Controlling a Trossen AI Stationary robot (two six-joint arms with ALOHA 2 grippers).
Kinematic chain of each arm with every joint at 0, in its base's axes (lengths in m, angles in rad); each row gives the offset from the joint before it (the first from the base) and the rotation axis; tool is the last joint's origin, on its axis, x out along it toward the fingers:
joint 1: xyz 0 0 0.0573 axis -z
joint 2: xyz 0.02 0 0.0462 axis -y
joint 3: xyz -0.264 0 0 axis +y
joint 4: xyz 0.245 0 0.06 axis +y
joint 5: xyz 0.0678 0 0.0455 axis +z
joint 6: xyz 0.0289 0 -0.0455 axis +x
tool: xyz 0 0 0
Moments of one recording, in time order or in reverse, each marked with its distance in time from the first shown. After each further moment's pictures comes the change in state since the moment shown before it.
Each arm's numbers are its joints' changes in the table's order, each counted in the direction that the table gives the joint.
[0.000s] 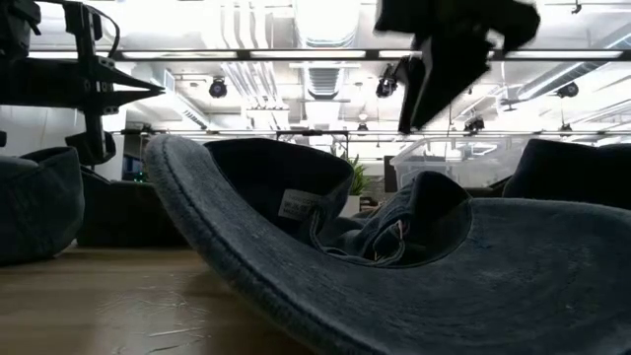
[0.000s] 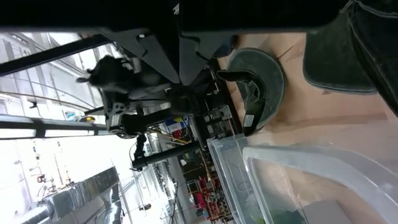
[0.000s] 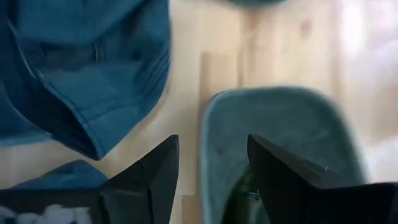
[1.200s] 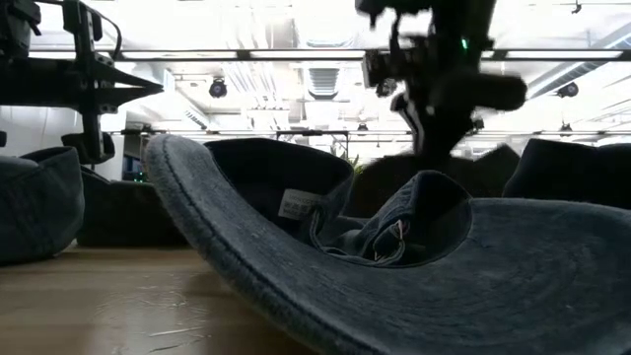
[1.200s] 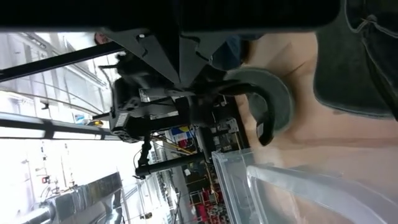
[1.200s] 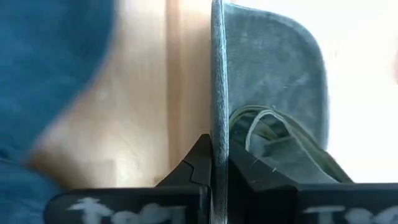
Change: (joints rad) left arm 0.000 0.000 0.002 -0.004 -0.046 -0.063; right arm -0.007 -0.161 -0.113 0.182 -0.130 0.074
